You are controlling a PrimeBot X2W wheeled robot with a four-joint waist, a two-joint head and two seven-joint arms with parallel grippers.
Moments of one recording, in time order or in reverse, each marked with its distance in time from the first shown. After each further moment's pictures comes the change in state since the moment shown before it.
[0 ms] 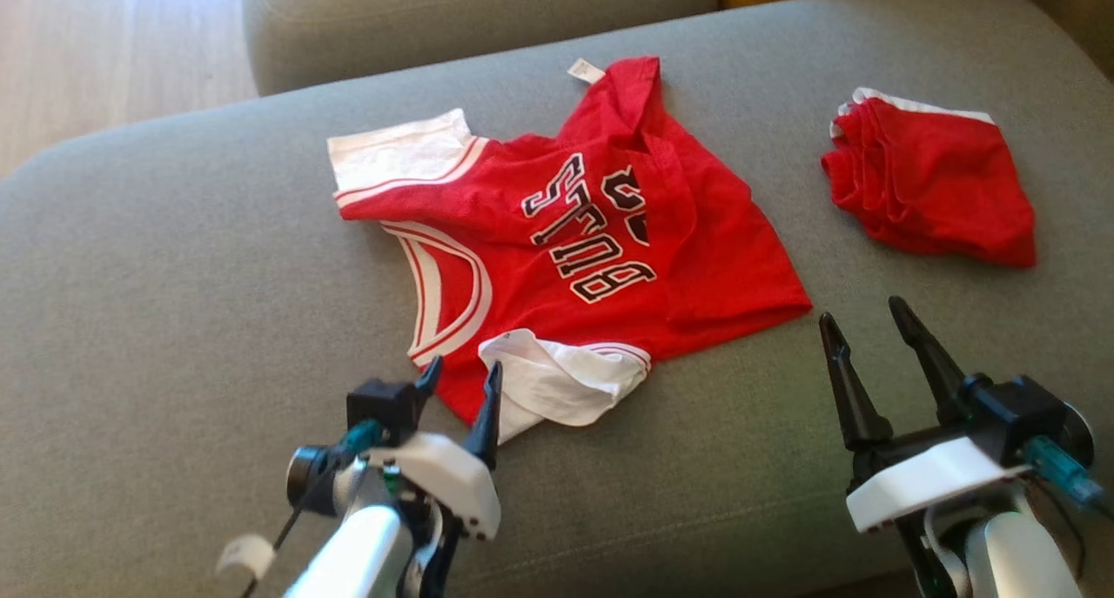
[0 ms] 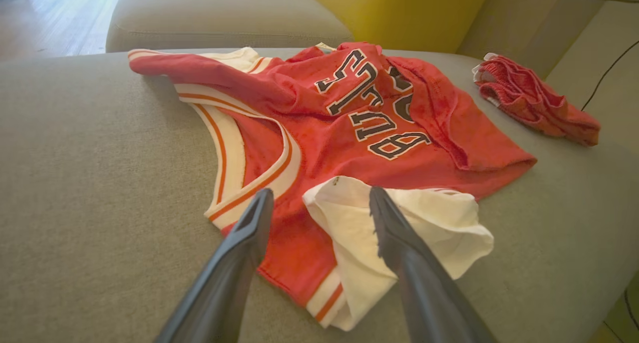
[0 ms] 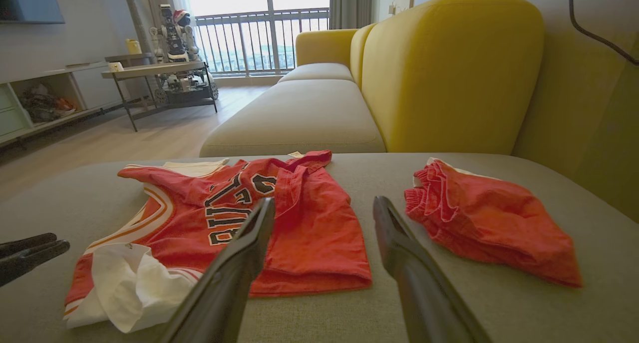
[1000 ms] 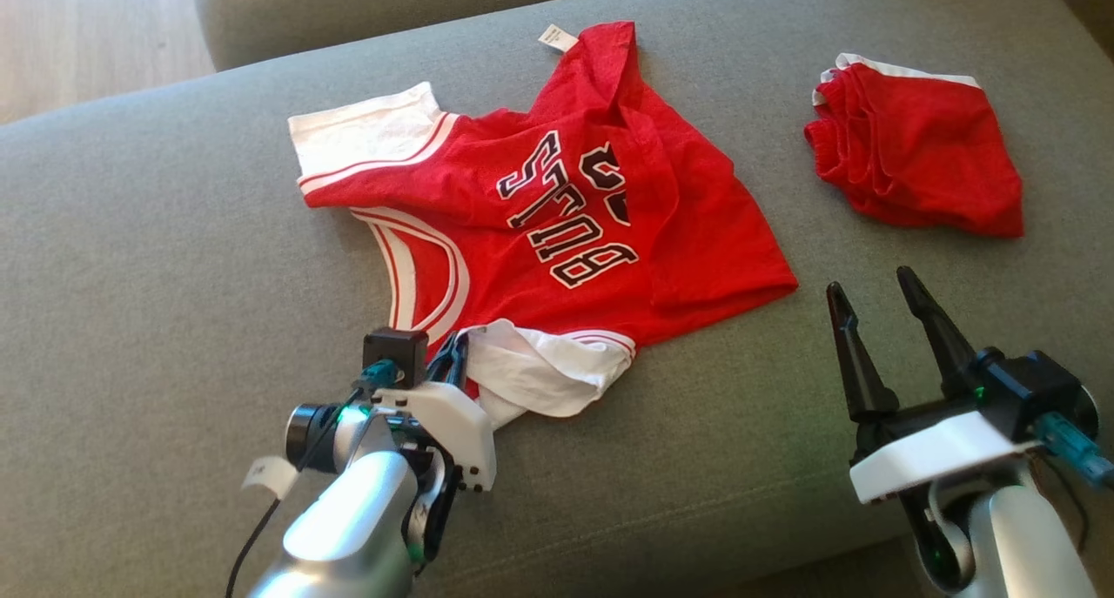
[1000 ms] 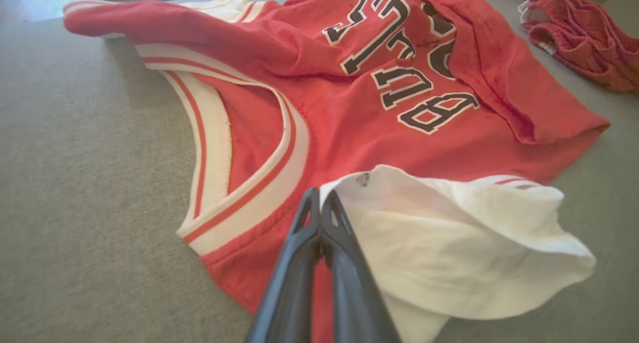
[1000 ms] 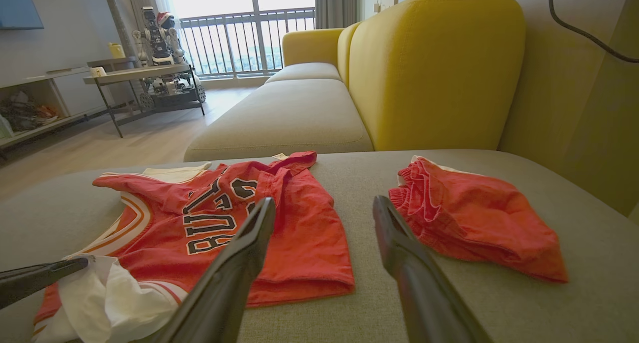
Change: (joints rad) left arm -0.248 -0.004 -0.173 0.310 -0.154 0.060 0.005; right arm -0.059 0.000 -0.008 0.022 0.019 0.000 -0.018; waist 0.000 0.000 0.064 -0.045
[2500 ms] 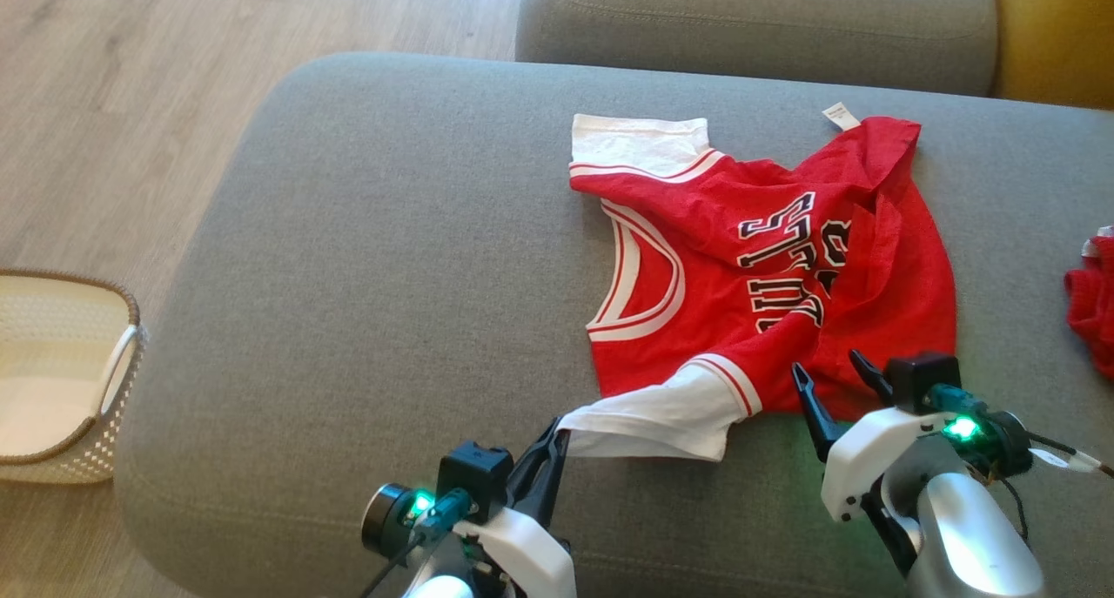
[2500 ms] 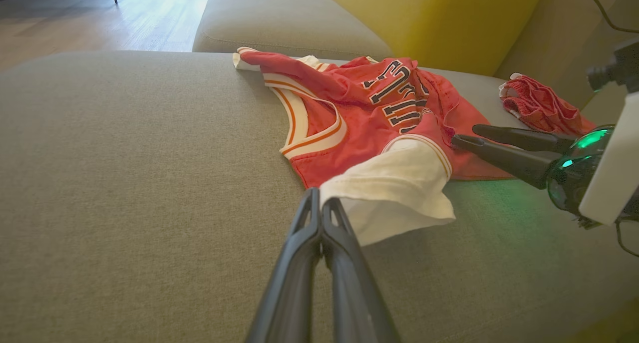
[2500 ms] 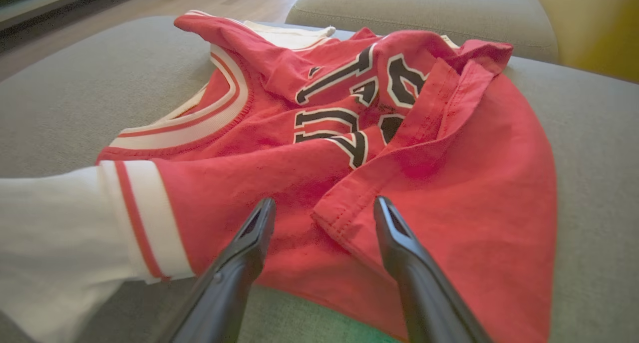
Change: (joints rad) left arm 0.282 0.072 -0.140 -0.491 0.074 0.072 -0.004; right arm -0.222 0.001 -0.026 0.621 -0.149 0.000 0.043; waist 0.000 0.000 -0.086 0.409
